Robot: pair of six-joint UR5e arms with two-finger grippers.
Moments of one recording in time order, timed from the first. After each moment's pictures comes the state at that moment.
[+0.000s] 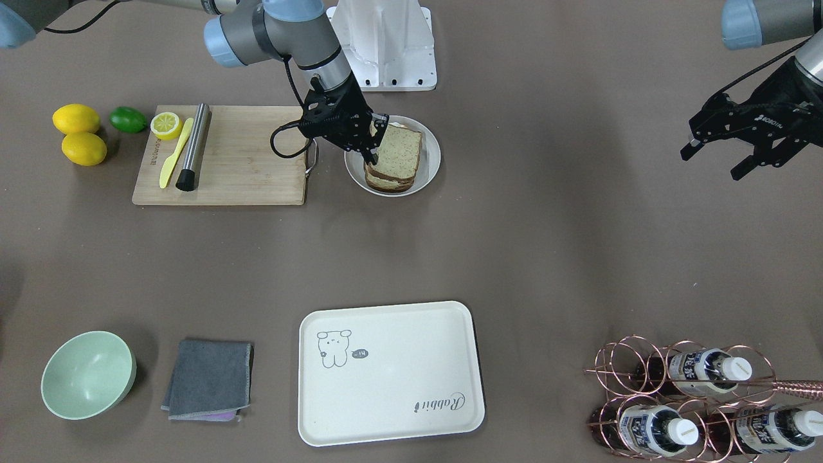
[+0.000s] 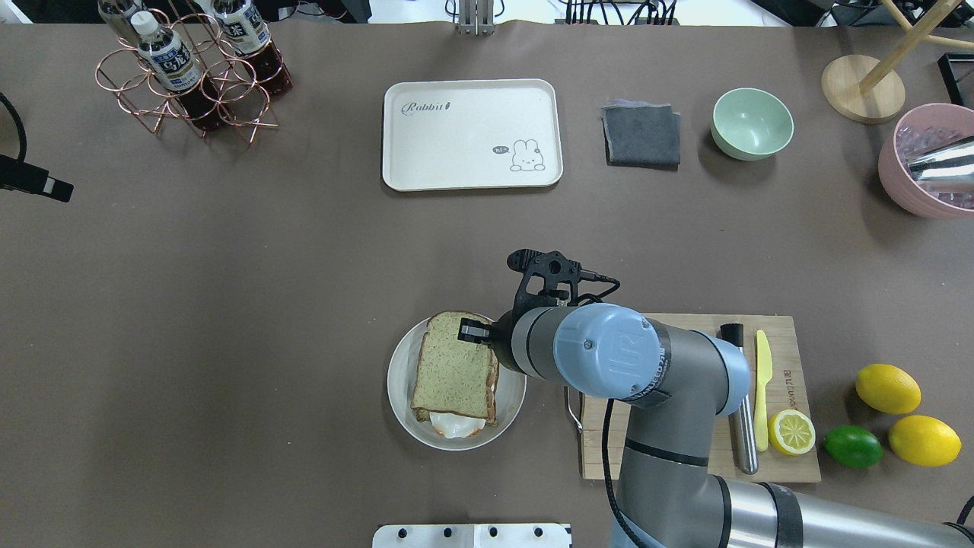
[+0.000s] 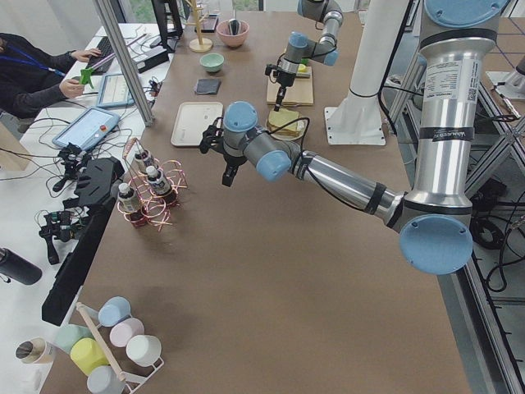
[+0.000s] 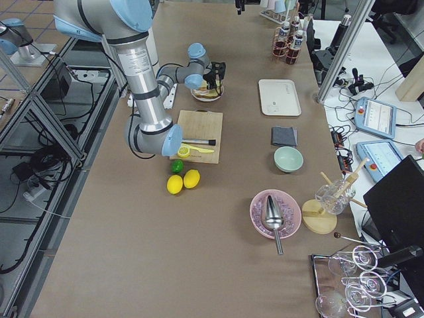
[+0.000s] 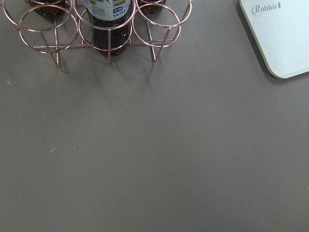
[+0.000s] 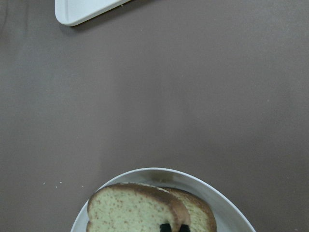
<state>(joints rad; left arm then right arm) -1.21 -1.59 -1.95 -1.96 -2.39 -0.53 0.31 -1.05 1.78 -1.17 1.57 1.54</state>
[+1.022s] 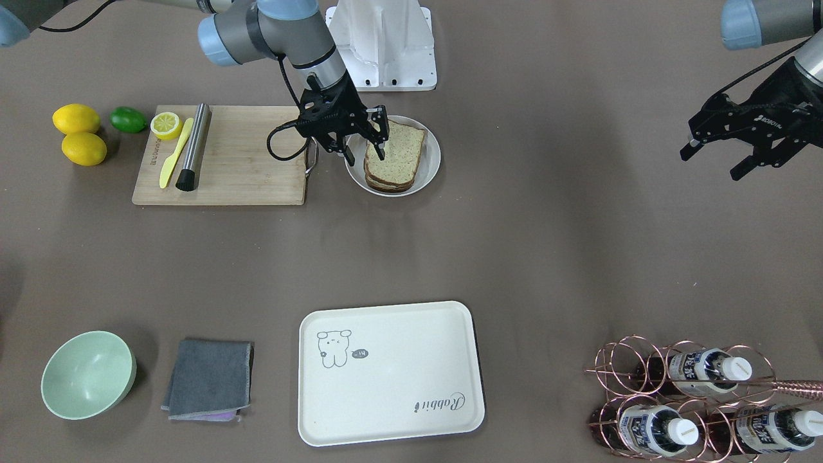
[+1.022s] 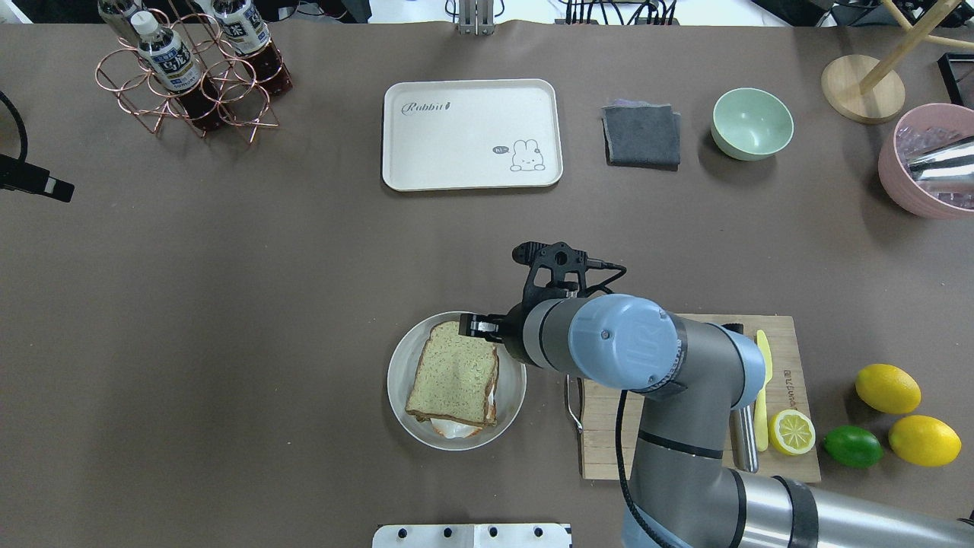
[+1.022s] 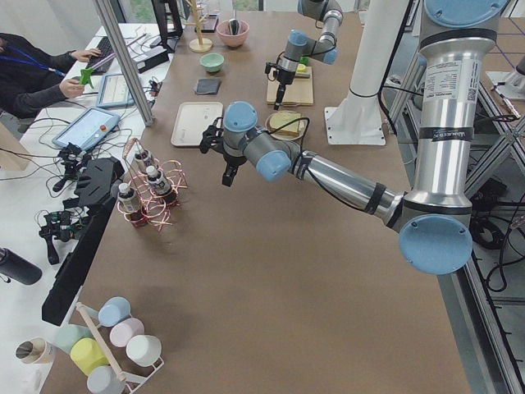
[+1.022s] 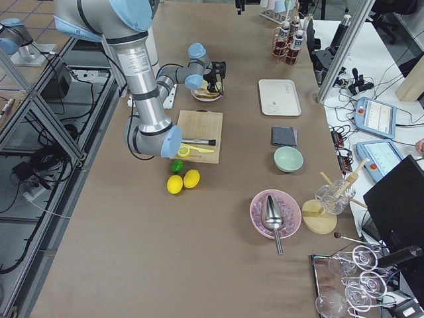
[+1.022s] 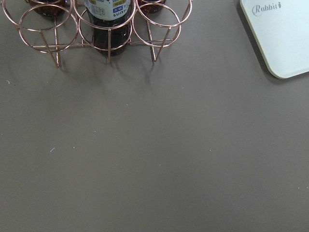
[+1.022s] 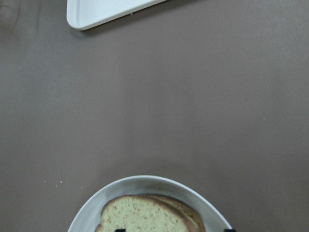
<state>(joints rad) -1.20 -1.59 -1.95 -1.96 -2.40 -0.54 0.36 -1.07 1.82 -1.18 1.61 1.46</state>
